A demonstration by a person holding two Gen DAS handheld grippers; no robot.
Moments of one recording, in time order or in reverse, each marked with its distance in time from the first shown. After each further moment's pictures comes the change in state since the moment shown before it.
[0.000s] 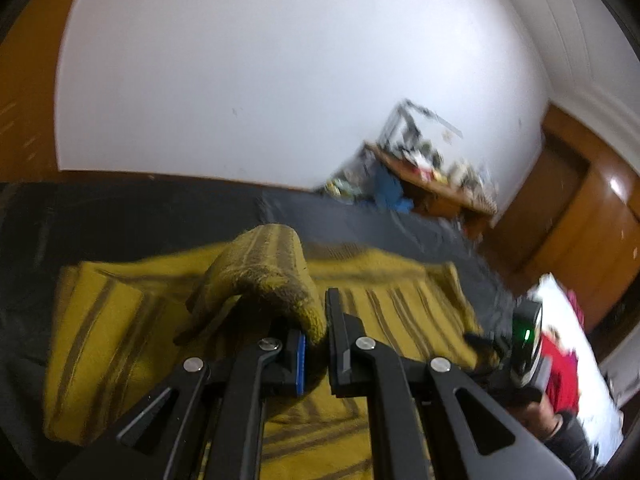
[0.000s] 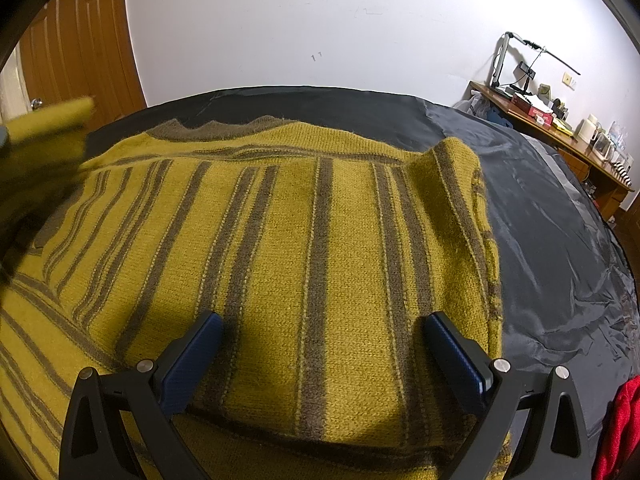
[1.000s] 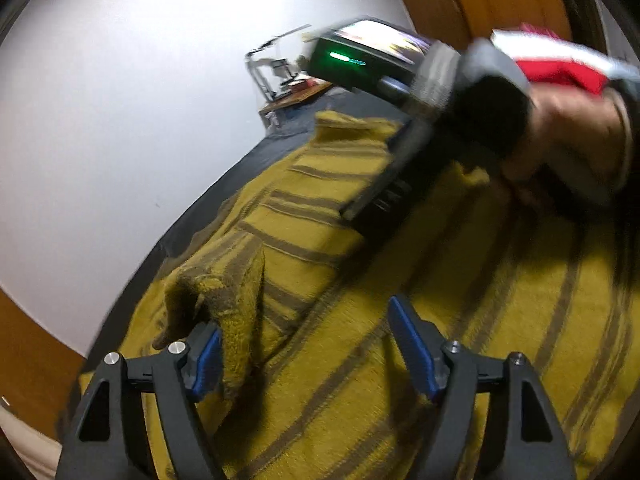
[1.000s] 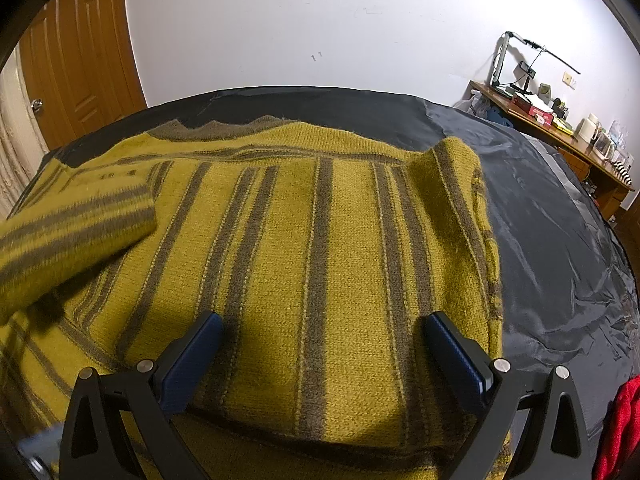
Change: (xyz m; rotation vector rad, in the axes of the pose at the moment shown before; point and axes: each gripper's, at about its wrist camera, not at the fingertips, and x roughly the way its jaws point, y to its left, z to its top) left arm 0.032 -0.148 -0.154 0.969 0.071 0.185; right arm -0.001 -0.001 0.000 0.002 0.002 0.001
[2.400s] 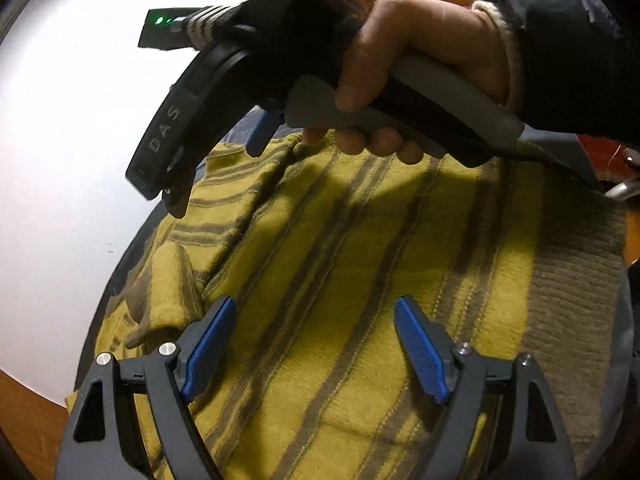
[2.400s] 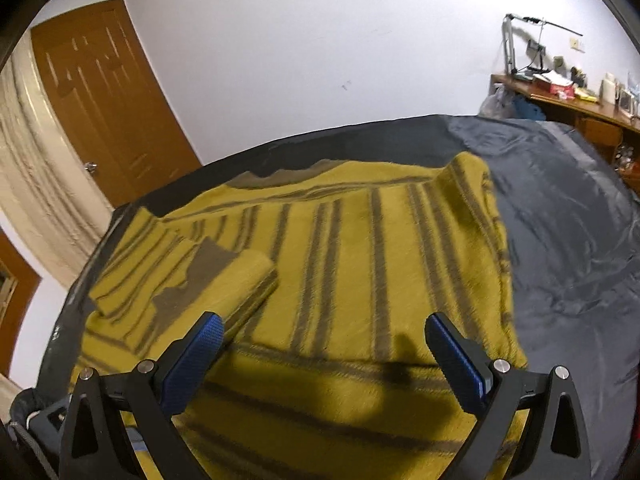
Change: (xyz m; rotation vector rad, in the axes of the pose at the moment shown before) left arm -0.057 -0.069 -0.006 0.138 -0.051 -0.206; right arm -0.068 -0.010 -0.015 0.136 -0.100 0.281
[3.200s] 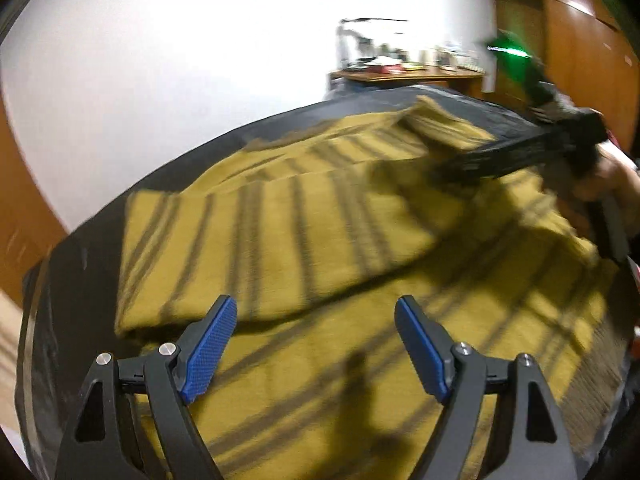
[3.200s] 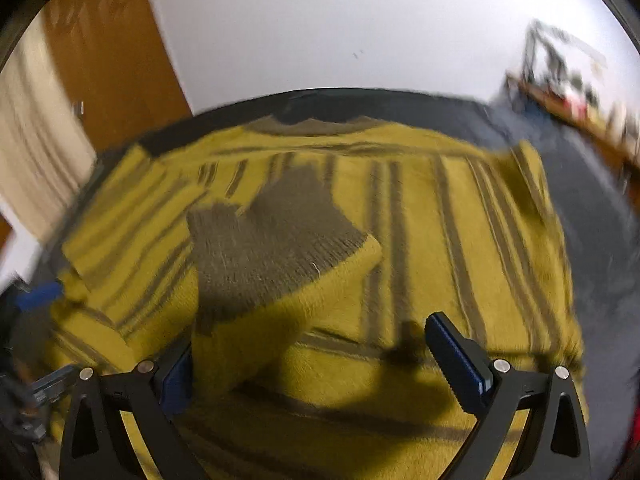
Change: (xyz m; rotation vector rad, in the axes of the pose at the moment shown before) left arm -0.050 0.149 -0.132 -0.657 0.110 0.190; right arm 0.038 0.052 -0.003 -0.050 0.125 -0.099
